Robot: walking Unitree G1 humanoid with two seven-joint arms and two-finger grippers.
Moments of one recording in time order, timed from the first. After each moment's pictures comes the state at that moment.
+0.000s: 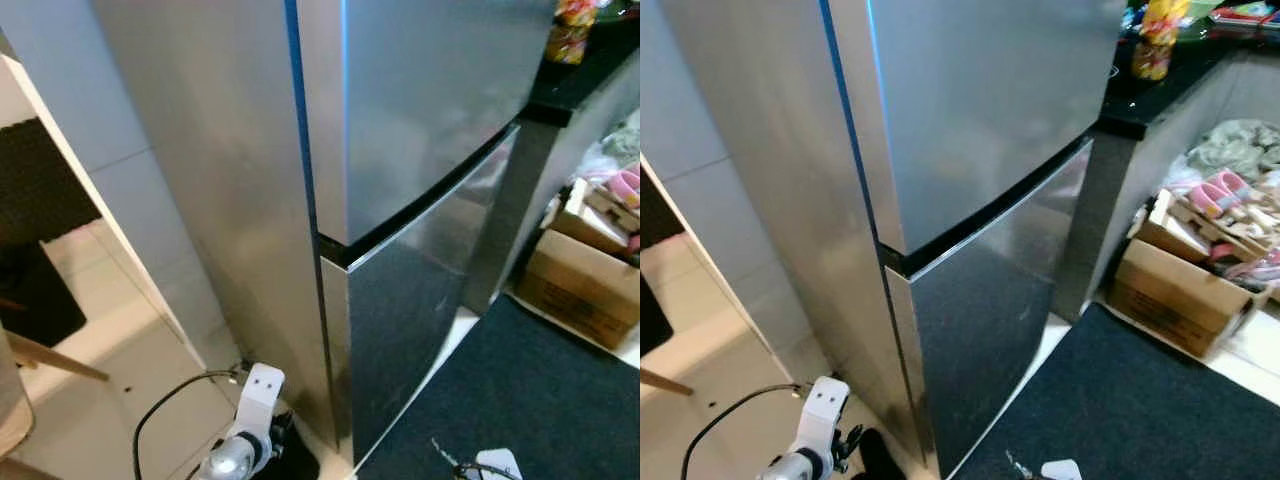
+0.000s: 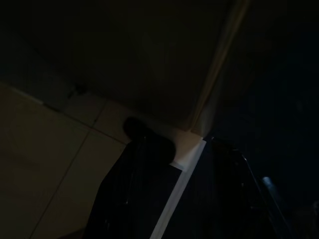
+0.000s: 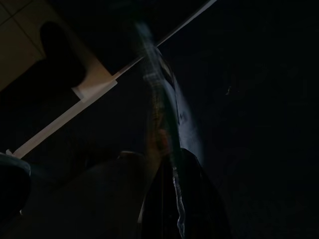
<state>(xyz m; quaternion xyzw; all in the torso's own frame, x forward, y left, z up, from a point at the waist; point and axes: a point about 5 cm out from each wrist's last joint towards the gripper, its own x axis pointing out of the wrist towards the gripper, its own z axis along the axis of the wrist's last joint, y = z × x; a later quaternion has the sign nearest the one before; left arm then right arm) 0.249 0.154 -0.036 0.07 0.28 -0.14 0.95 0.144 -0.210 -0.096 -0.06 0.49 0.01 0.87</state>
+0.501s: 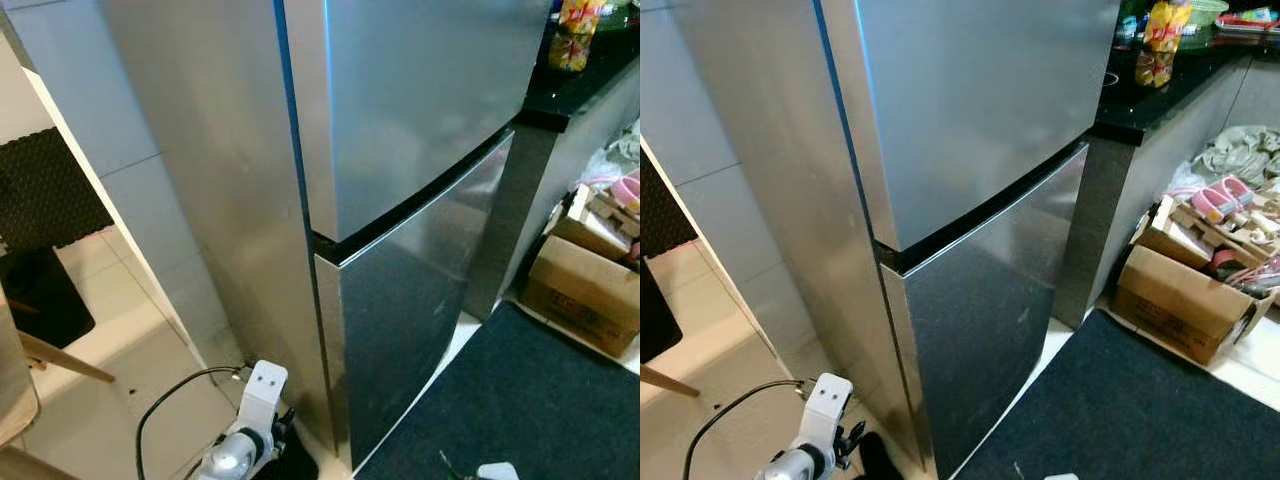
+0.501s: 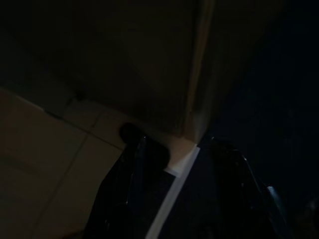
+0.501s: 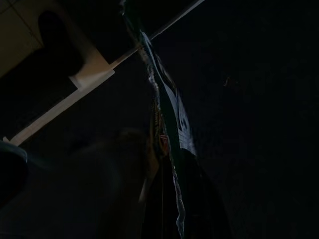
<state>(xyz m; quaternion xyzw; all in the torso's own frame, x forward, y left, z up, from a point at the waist) 0.252 0.154 -0.033 0.07 0.27 -0.14 0.95 0.132 -0.208 -0.100 -0.06 0.50 0.01 0.86</state>
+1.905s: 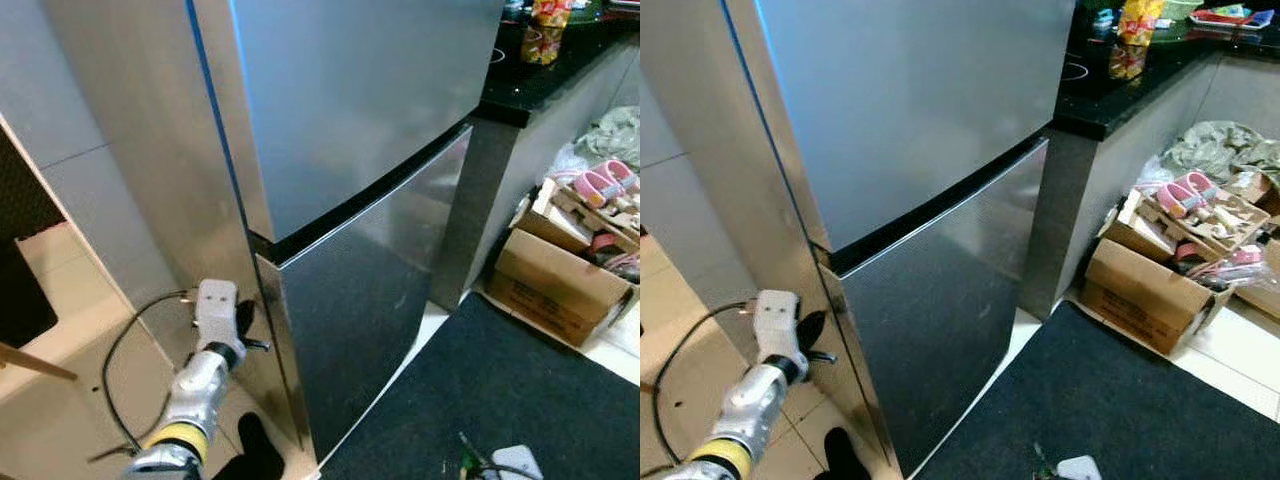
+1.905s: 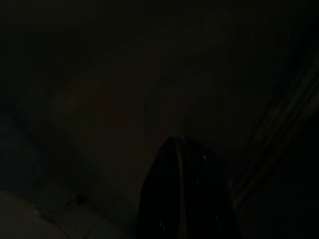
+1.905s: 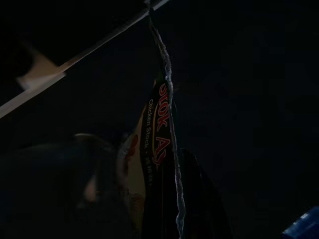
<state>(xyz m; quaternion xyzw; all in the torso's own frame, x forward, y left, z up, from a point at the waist) 0.330 0.210 0.071 0.02 0.05 -0.11 0.99 0.148 -0.247 -0.084 -0.10 0.47 0.00 0.88</state>
